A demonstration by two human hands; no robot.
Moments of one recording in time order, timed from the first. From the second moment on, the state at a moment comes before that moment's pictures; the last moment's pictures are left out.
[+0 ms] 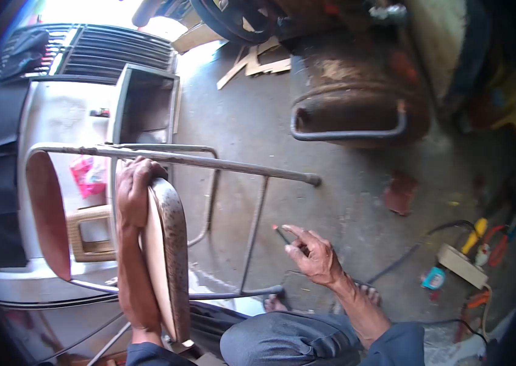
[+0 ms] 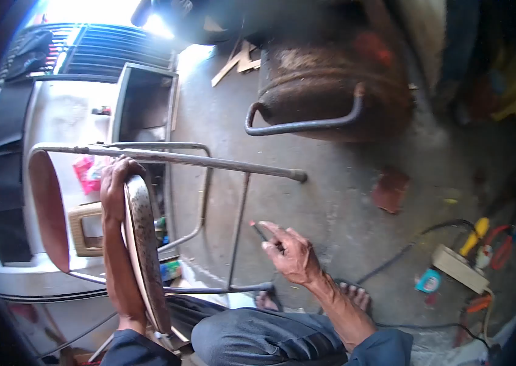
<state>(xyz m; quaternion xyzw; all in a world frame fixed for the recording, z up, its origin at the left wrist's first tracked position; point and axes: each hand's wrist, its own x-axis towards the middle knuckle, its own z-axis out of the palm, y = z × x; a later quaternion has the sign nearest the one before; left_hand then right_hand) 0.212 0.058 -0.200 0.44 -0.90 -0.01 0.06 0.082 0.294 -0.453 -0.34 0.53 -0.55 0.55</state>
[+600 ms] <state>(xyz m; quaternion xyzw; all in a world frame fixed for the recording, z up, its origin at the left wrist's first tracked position) 0.212 0.041 -0.190 0.40 -0.90 -0.14 -0.03 0.176 0.165 -0.391 -0.27 0.13 -0.77 0.56</state>
